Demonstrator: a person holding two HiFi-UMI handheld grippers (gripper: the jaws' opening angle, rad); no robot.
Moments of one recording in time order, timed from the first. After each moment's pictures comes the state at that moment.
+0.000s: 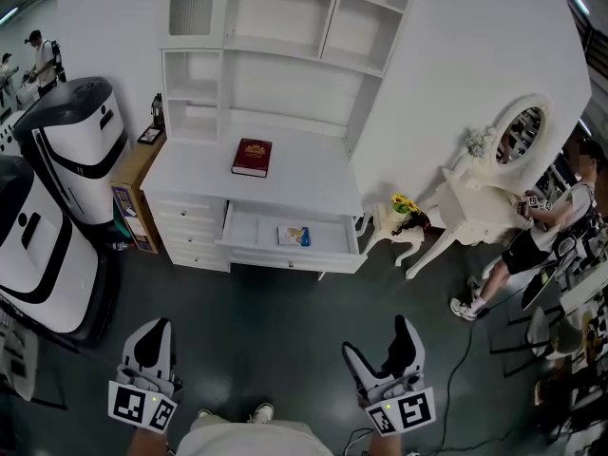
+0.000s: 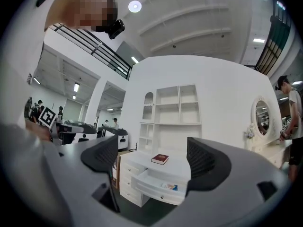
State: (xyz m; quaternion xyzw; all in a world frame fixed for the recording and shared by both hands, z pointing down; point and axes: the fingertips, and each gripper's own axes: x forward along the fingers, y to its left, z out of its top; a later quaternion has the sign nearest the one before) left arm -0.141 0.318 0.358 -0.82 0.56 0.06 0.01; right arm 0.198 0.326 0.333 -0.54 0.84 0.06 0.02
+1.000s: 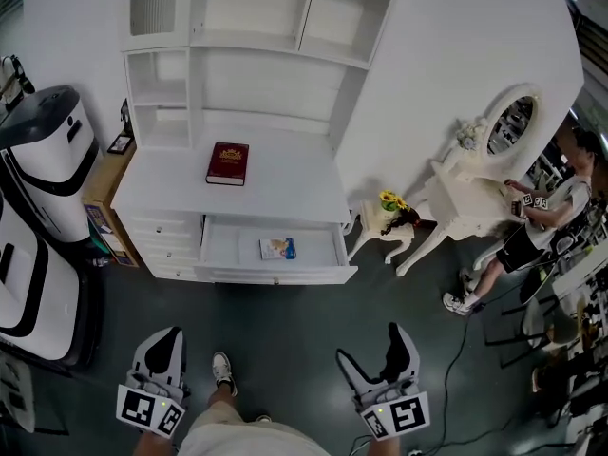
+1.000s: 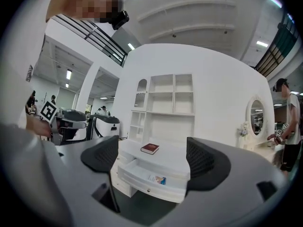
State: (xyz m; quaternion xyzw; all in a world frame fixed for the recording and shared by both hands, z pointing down) left arm -0.094 0.202 0.400 -0.86 0.51 0.04 -0.04; right arm 0.220 0.235 0.371 -0.57 0.82 0.04 -0.04
